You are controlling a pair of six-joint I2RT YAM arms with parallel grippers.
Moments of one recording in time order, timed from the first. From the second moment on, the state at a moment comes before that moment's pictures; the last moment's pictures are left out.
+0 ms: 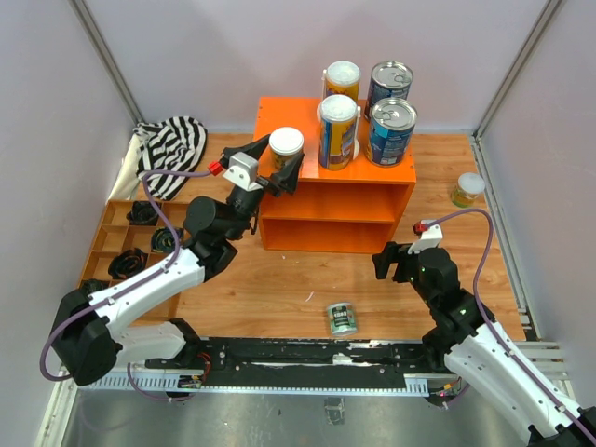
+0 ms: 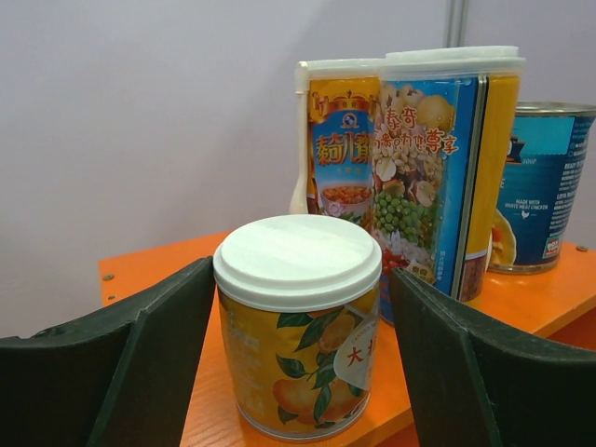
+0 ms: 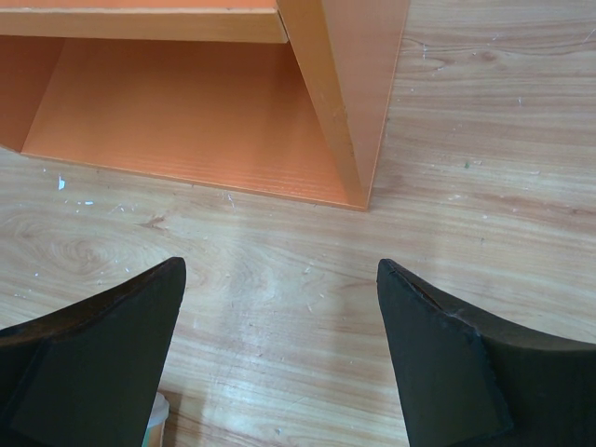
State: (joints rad) left arm -0.74 1.16 0.82 0.86 -0.14 0.13; right arm 0.55 0.48 0.36 -0.30 0.22 0.36
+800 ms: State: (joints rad) left arm -0.67 1.30 0.99 0.75 -0.11 0.09; right arm 0.55 0.52 0.36 -0.30 0.22 0.36
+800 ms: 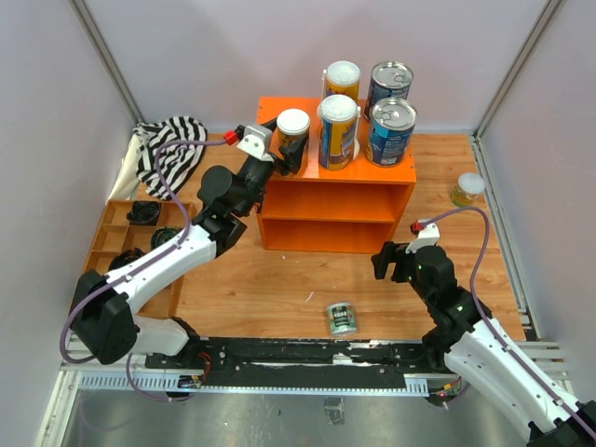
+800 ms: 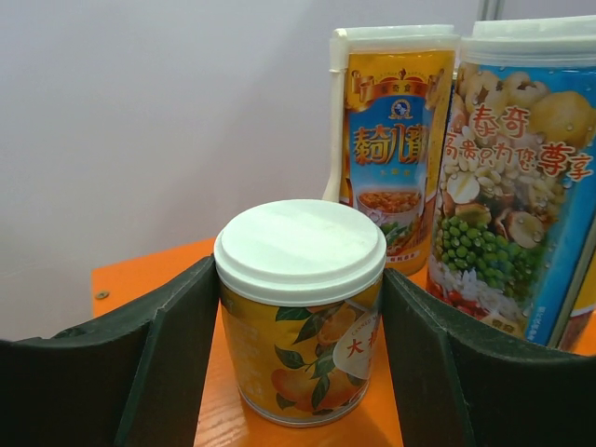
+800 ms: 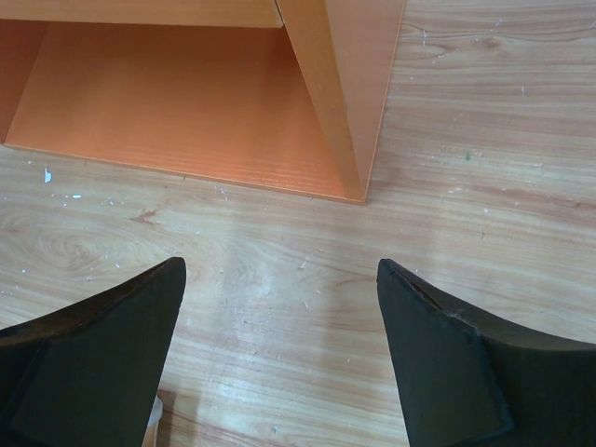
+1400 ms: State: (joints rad) left arm -0.57 1.44 1.17 0.64 -0.02 0.03; right arm 0.55 0.54 0.36 -0.27 0.22 0.36
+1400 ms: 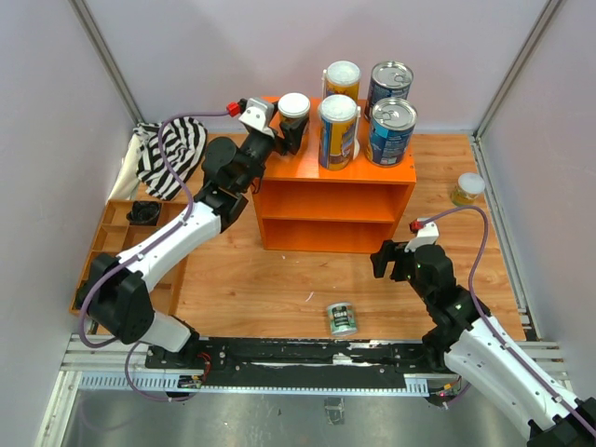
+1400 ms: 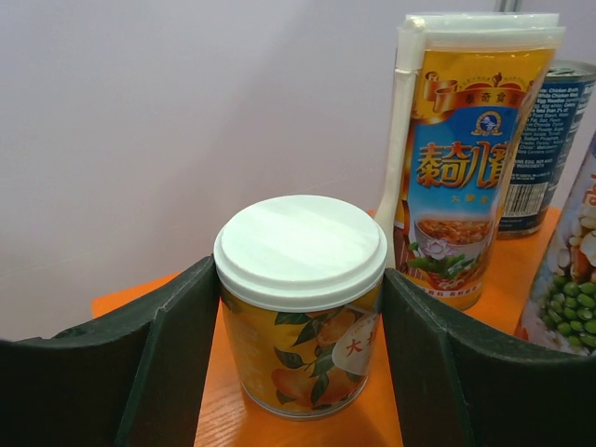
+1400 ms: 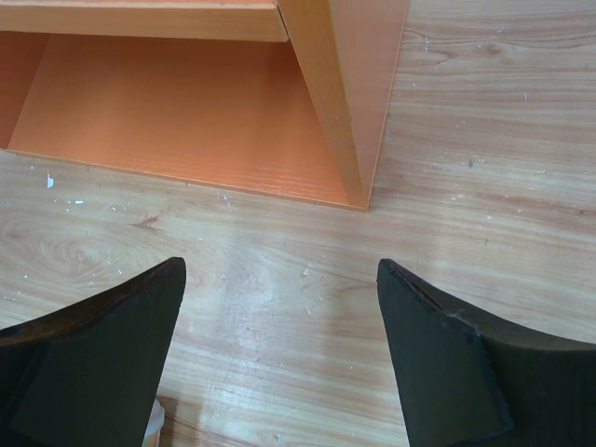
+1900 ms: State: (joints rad) left arm -0.52 1.52 1.29 0.56 0.07 0.00; right arm 0.55 0.55 0.36 -0.27 0.22 0.36
